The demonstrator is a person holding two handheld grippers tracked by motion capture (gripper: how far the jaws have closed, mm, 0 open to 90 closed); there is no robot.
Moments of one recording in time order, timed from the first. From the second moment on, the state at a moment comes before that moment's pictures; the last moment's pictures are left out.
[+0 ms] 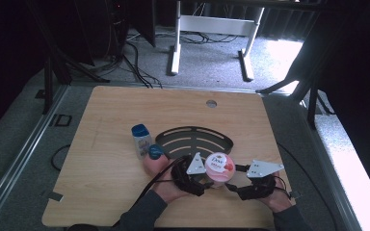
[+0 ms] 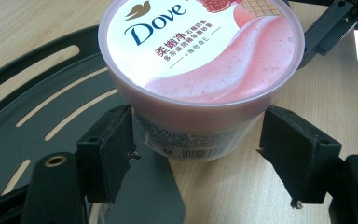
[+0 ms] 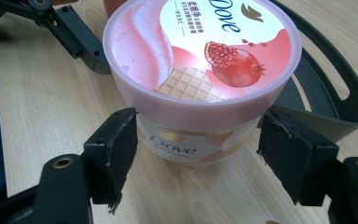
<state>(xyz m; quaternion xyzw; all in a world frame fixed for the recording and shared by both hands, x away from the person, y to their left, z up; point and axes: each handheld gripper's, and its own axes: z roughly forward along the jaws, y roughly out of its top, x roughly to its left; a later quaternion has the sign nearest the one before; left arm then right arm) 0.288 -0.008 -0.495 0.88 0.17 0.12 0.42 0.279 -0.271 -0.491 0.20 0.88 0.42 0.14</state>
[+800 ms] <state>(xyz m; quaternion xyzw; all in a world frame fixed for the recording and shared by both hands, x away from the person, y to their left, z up) 0.297 -0.018 -0.499 0.88 0.19 0.12 0.42 0.293 -0.278 -0.478 0.19 0.87 0.43 0.14</state>
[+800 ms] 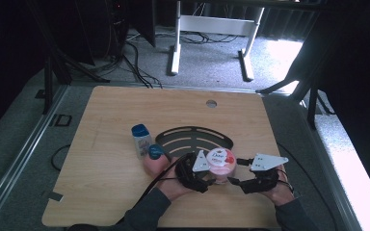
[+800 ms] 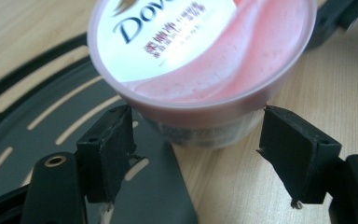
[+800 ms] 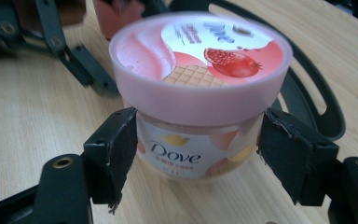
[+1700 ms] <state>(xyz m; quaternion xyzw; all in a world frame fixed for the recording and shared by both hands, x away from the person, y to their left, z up) 0.303 -0.012 -0.494 0.85 0.22 0.12 0.46 0.306 -0.280 -0.482 0.20 0.87 0.43 0.14</state>
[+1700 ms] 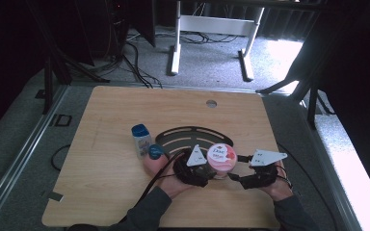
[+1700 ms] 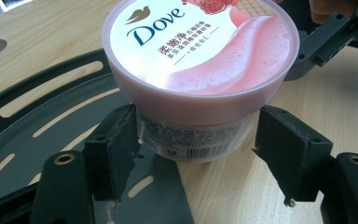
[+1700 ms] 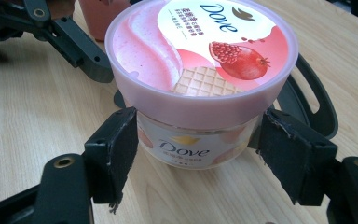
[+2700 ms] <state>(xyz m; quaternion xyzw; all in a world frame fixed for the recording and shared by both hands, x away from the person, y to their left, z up) 0.313 -0.016 -0.483 0.84 0.23 0.17 0.46 0.326 -0.278 -0.477 0.22 0.85 0.45 0.14</state>
